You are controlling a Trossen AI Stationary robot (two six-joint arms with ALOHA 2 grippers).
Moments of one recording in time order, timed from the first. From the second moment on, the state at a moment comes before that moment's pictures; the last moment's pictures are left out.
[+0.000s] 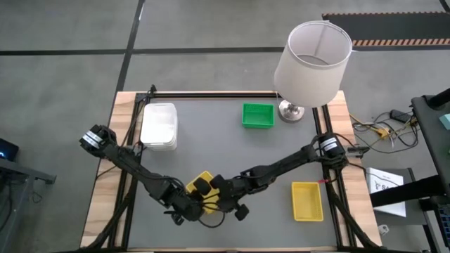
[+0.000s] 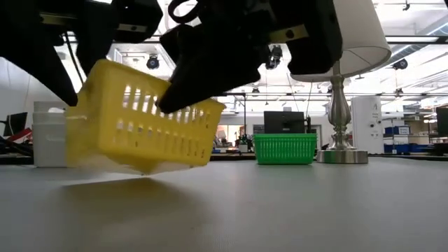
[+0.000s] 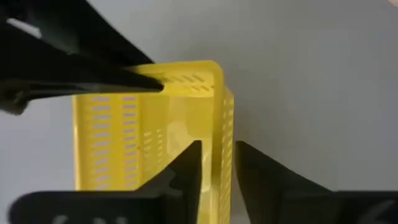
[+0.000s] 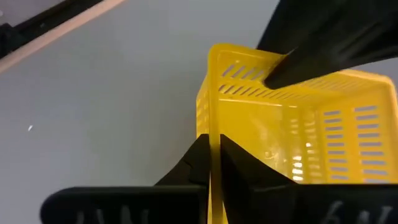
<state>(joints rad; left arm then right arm) -0.60 1.63 1.08 -0.47 -0.21 0.25 0.32 2.08 1.47 -0.18 -0.14 -0.43</state>
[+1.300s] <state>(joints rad) -0.60 1.30 1.08 -0.48 -0.65 0.35 1.01 1.67 1.46 -1.26 0.49 1.04</state>
